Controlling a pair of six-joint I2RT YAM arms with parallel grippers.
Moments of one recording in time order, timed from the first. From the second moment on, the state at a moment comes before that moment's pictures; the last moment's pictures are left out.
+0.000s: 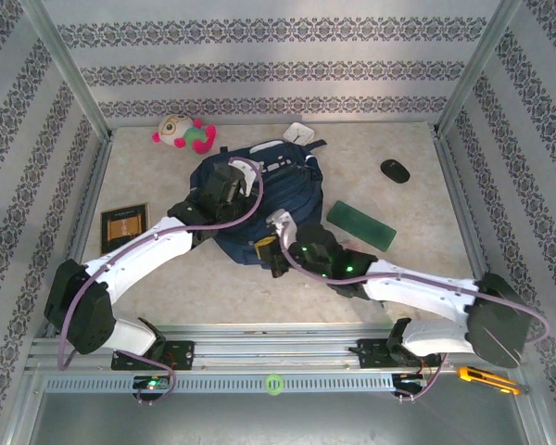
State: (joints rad) left arm -0.60 1.43 1.09 -0.25 -0.07 -0.22; right arm 0.99 1.28 0.73 0.14 -0.08 0.36
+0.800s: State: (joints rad) left arm -0.58 1.20 1.02 -0.26 0.12 0.20; right arm 0.77 1.09 0.59 0.00 -0.20 0.39
